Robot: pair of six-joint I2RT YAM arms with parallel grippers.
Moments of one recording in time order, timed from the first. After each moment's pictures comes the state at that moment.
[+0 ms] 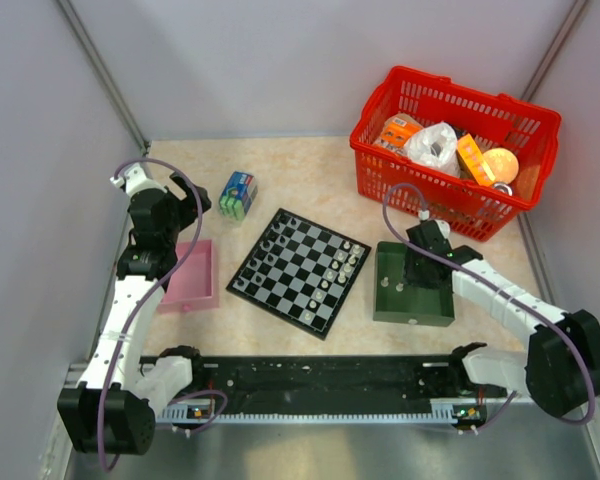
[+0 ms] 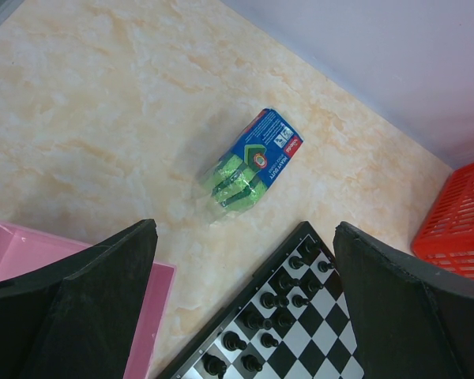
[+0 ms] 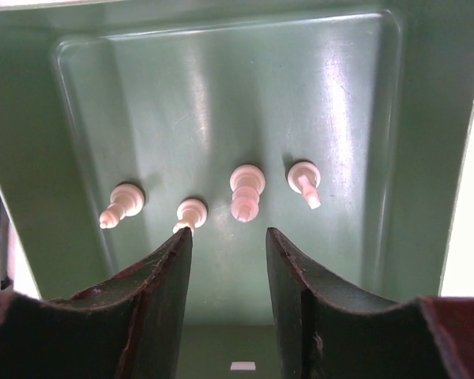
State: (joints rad) left arm -0.02 0.98 0.87 -0.21 -0.15 -0.58; right arm 0.42 1.18 0.69 -0.59 0.23 0.56
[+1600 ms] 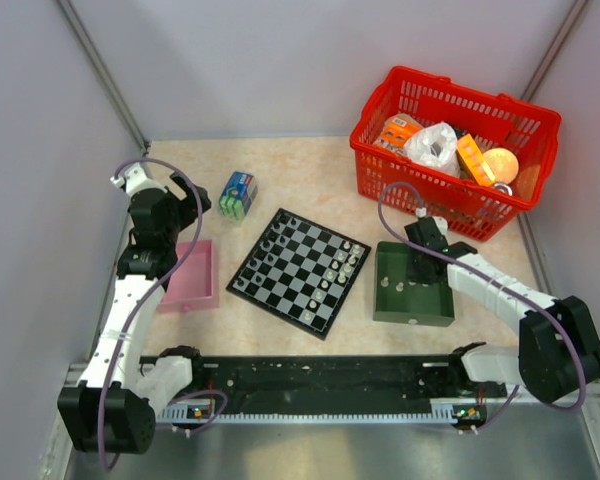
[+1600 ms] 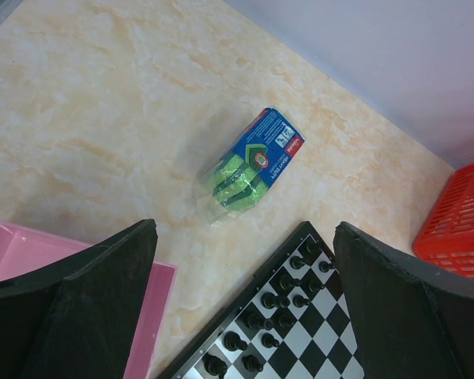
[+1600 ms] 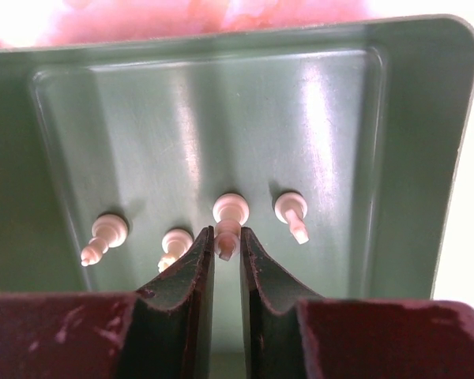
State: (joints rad) left arm -0.02 0.98 0.87 -0.21 -0.15 -0.58; right arm 0.40 1.26 0.69 -0.52 0.27 0.51
